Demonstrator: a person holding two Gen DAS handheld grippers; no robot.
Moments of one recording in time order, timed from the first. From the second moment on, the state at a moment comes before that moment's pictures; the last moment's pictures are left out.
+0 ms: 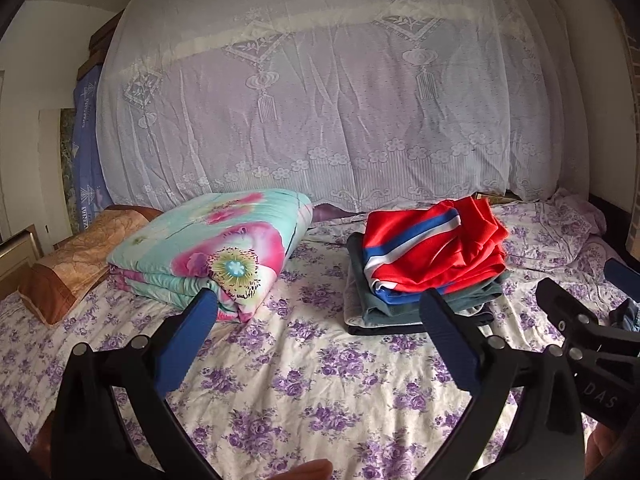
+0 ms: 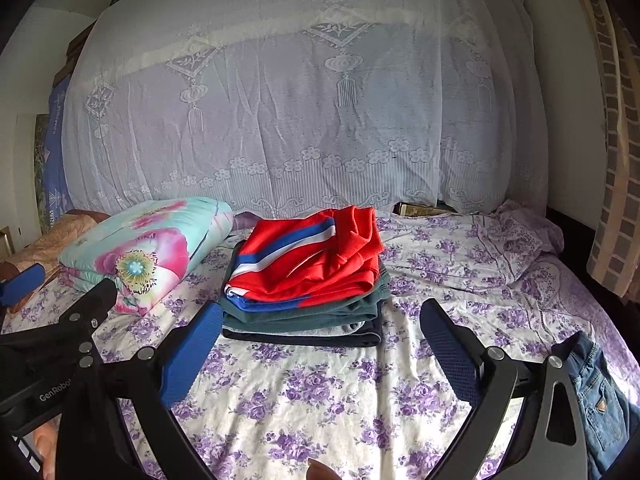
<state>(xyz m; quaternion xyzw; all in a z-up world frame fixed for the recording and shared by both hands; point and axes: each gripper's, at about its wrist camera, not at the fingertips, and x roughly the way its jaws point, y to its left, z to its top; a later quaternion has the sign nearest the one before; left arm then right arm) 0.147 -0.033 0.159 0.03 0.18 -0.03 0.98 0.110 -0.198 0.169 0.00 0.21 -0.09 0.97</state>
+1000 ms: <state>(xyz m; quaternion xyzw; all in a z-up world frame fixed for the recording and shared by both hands) 0.145 -0.032 0.160 0.03 0.18 -0.03 0.98 0.112 -0.200 0.167 0.00 0.21 -0.08 0.97</state>
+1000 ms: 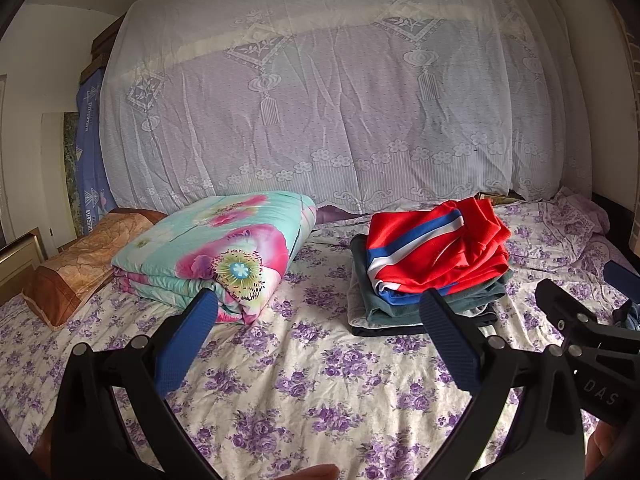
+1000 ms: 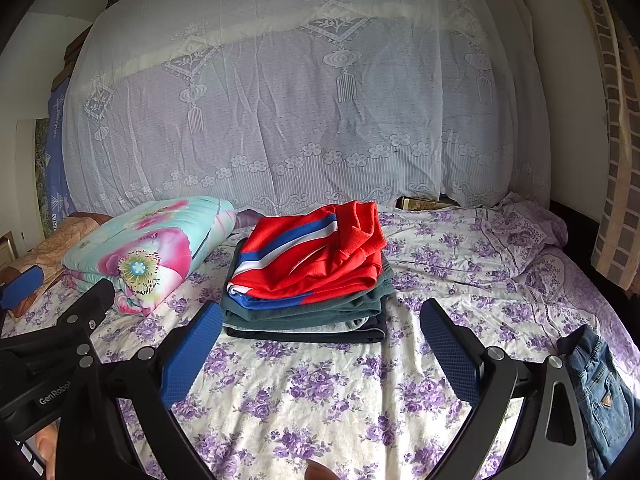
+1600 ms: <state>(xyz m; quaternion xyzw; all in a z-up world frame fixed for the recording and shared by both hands) 0.144 -0.030 0.160 0.03 0.18 -0.03 0.98 0.112 -0.200 0.166 0.00 0.21 -0.08 0.97</state>
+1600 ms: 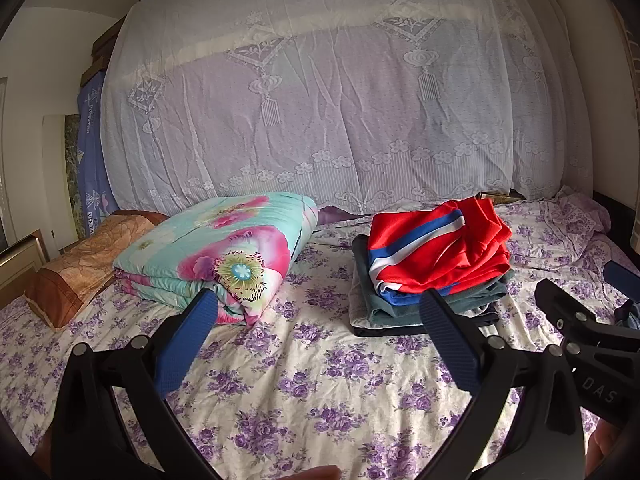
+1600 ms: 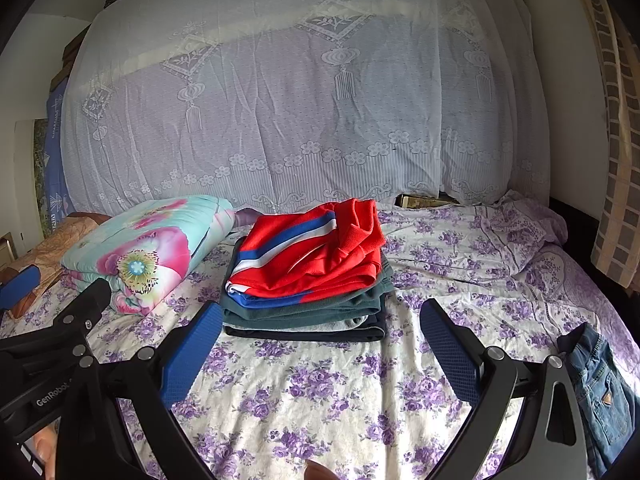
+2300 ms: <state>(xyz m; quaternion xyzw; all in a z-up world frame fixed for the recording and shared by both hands) 0.144 -0.031 0.160 0.04 0.18 -0.03 0.98 0.111 -0.202 0.162 0.01 0.22 -0.09 0.97</state>
